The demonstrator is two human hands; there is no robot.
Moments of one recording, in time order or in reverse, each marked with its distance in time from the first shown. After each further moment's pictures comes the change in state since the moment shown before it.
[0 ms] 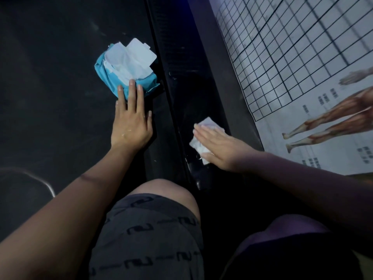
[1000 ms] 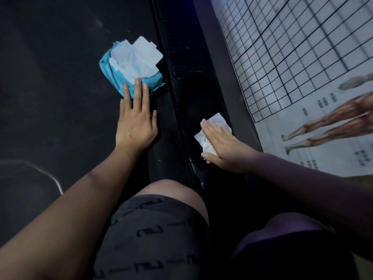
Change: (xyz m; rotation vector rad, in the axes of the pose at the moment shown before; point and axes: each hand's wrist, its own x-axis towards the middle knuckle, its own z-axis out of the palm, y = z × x) left_hand -0.001 0.001 -0.005 -0.054 -0.031 -0.025; right_hand 0.003 -0.019 -0.016 0.136 -0.034 0.170
